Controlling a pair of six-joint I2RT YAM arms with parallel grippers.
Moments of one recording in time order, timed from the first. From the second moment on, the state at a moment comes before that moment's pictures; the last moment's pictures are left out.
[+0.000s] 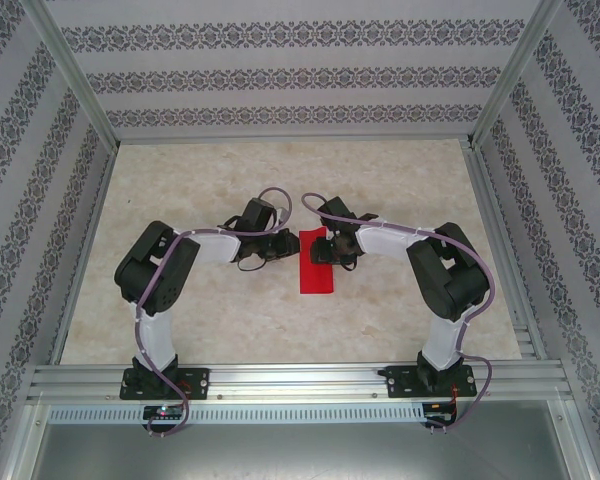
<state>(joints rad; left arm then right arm) -0.54 1.93 1.02 0.07 0.50 -0.74 0.56 1.86 1.07 -0.44 -0.11 0.48</state>
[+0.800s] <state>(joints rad) -0.55 1.99 1.07 0.03 0.54 -0.74 0.56 1.86 1.07 -0.44 -0.11 0.48</state>
